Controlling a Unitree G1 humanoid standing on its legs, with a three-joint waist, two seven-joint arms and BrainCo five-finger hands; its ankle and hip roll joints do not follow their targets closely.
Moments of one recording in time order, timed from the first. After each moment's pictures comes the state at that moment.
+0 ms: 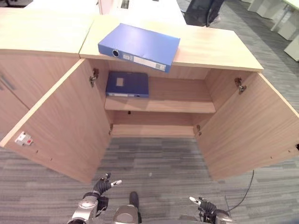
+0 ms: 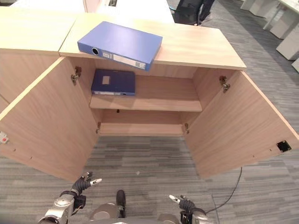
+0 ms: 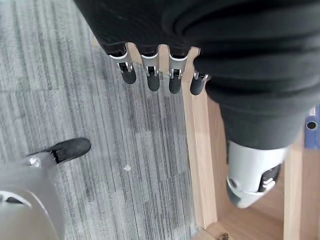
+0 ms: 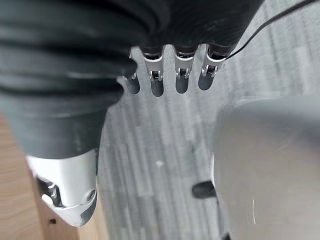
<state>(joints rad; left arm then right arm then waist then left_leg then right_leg) -0.03 0.35 -0.24 0.94 -0.26 -0.12 -0.04 -0.07 -0.20 0.16 1.25 0.40 -0.05 0.14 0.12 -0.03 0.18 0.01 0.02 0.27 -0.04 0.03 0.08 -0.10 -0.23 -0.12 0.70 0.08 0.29</state>
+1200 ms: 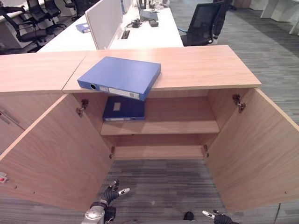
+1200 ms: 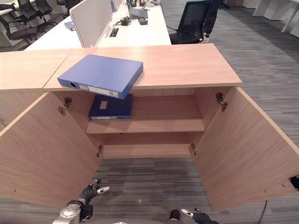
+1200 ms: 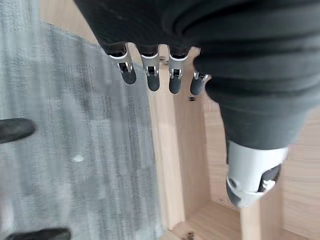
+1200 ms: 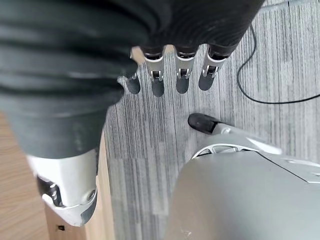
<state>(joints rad) 0.09 0.30 -0.23 0.71 -0.20 -0.13 -0.04 0.06 -0.31 0.15 1.22 0.33 -0.05 0.13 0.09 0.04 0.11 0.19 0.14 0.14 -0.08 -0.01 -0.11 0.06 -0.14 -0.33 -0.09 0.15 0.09</state>
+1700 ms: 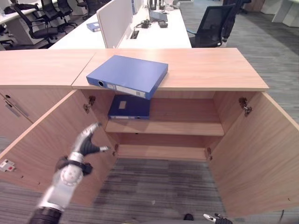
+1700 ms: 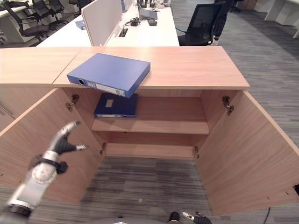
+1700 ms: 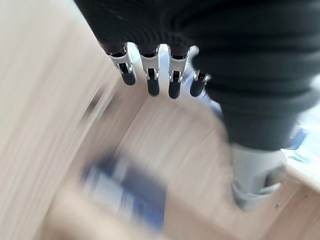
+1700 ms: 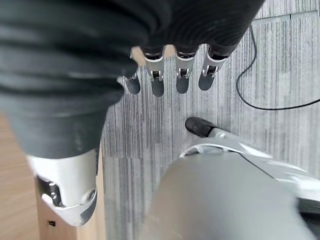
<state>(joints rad) -0.06 0.76 -0.05 0.12 0.51 -0.16 0.25 0.11 -0.29 0.18 1.21 0.29 -0.06 0.12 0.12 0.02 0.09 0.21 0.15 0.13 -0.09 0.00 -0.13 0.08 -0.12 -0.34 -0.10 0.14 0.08</state>
